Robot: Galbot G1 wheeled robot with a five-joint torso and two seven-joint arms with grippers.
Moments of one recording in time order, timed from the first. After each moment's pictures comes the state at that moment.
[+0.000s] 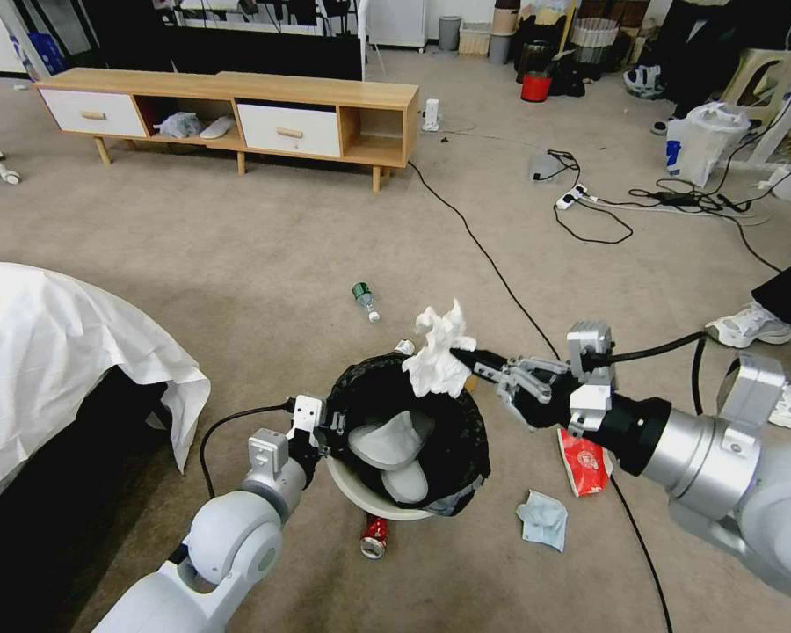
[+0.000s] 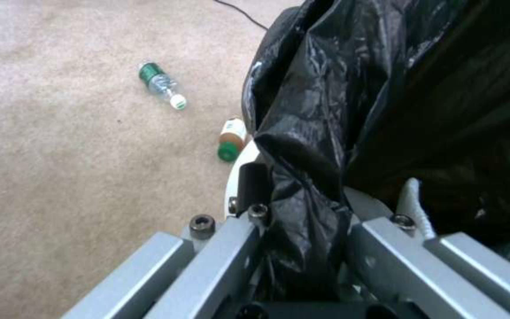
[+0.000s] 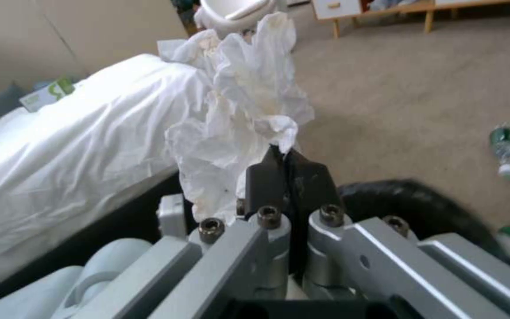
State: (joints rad) left arm 1.19 -1.06 -0.12 -2.05 -0.53 0.37 -0.21; right arm -1.38 0.42 0.58 2.50 1.47 -0.26 -0.04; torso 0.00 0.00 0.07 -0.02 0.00
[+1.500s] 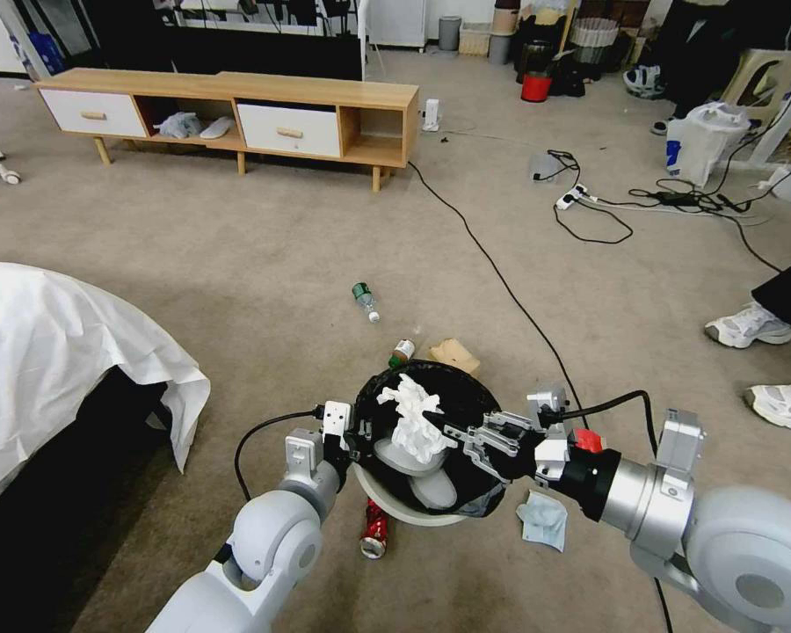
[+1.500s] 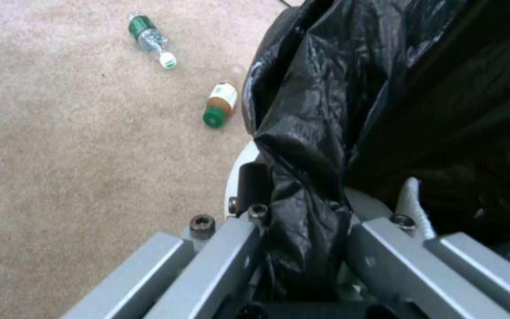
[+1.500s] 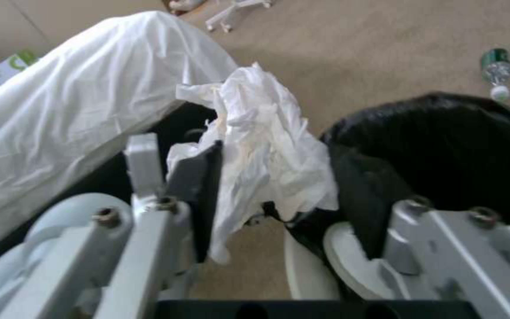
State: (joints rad) left arm 1.19 -1.19 -0.09 -2.02 -0.52 0.47 -0.28; right arm -1.42 0.50 0.42 2.42 1.31 -0.29 -0.04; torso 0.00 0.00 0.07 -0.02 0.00
